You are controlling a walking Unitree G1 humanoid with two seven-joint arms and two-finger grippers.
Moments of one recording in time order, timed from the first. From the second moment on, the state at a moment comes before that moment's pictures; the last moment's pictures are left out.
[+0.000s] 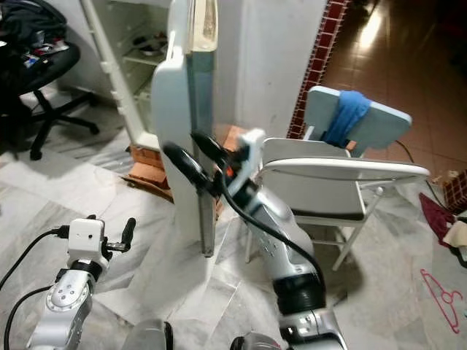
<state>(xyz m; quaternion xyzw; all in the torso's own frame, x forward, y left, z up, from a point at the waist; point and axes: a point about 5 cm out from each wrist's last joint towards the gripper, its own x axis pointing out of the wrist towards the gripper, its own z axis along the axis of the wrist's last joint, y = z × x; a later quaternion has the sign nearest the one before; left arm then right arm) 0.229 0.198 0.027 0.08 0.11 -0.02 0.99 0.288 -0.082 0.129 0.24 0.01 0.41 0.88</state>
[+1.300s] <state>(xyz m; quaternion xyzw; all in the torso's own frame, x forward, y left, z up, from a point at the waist) 0.248 0.180 0.035 0.04 0.09 -0.05 0.99 0.272 -0.166 0.077 0.13 0.05 0.04 0.99</state>
